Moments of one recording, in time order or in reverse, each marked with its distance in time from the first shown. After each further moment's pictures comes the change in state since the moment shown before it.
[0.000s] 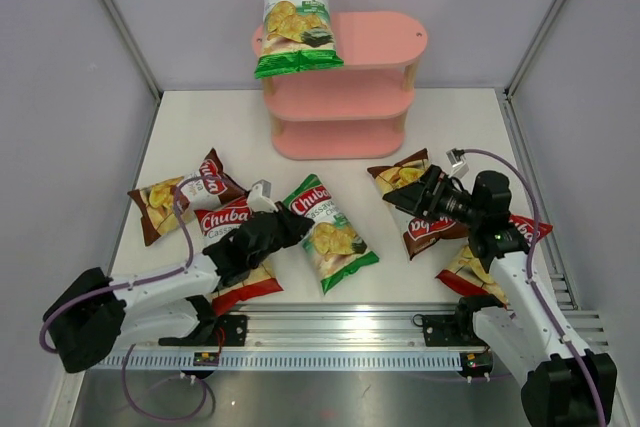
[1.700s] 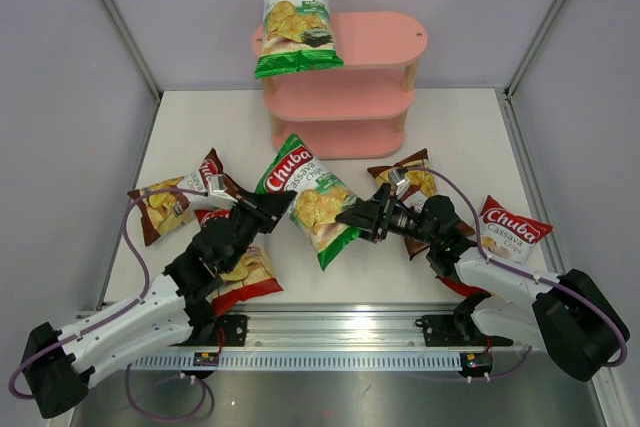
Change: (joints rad) left arm 0.037 -0.430 0.007 -0.065 -0.075 -0.233; right arm 0.486 0.295 -0.225 0.823 0.199 0.461
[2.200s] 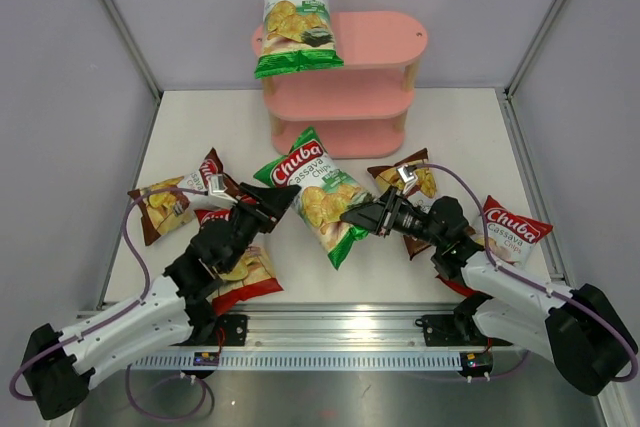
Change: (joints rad) left arm 0.010 0.000 -0.026 0.067 0.026 0.036; right arm 0.000 -0.084 0.001 -0.021 0.049 -0.105
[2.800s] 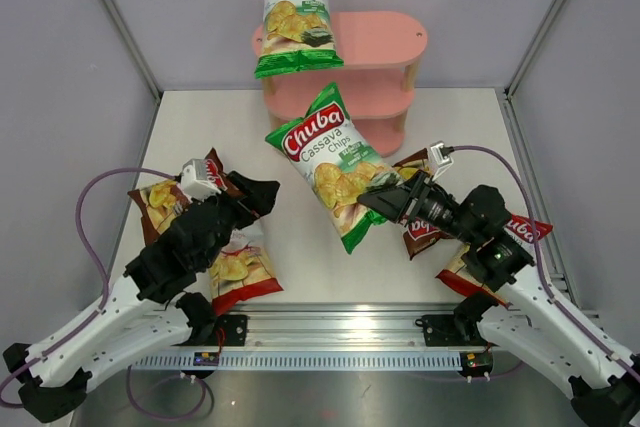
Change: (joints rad) left arm -0.018 -0.075 0.338 -0.640 -0.171 0.248; right arm 0.005 -0.320 0.274 -0.561 0.126 -0.226
